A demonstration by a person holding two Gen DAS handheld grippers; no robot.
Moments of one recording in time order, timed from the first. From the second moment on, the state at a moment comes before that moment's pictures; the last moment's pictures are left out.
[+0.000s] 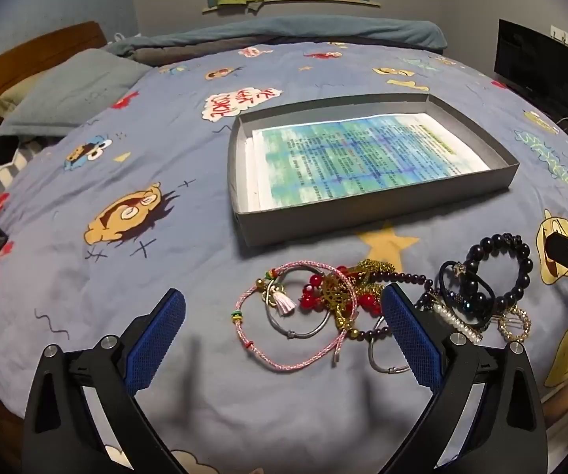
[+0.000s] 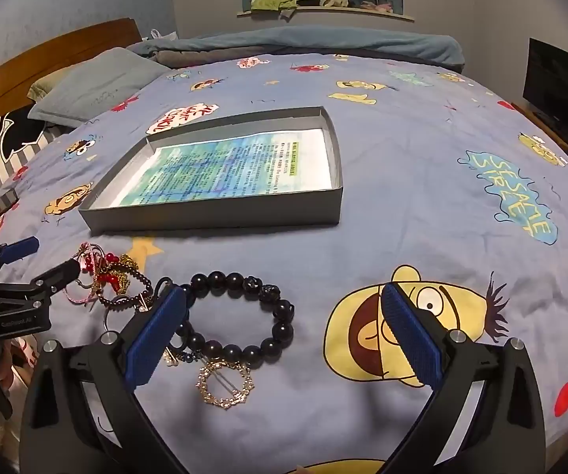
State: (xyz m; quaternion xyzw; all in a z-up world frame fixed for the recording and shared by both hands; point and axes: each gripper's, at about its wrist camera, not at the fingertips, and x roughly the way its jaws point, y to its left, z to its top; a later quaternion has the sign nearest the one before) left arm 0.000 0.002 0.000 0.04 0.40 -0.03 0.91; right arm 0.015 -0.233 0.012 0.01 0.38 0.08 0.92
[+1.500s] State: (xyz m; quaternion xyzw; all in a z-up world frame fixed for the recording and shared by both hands) left arm 0.003 0.001 -0.006 0.05 0.41 -0.03 0.91; right arm 0.020 -0.230 0.009 0.01 0.39 0.08 0.92
